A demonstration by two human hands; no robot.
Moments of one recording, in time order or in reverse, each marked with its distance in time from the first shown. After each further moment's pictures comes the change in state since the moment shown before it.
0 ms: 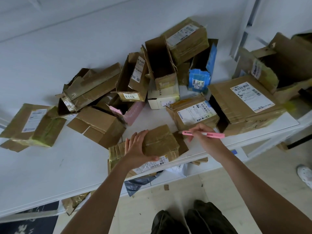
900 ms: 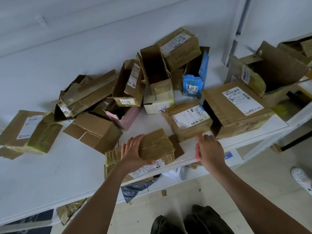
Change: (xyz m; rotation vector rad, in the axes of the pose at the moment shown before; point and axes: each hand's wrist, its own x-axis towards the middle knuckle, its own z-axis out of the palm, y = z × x) left_hand -0.005 0.006 -0.004 0.002 0.019 -0.008; right_hand -0.017 0.033 -0.003 -1.225 0.226 -0.003
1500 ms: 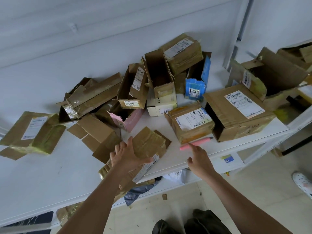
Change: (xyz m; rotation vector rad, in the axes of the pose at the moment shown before) left_hand -0.012 0.001 -0.027 0.297 -0.023 -0.295; right_hand -0.015 -0.033 0.016 0.379 -0.277 0.112
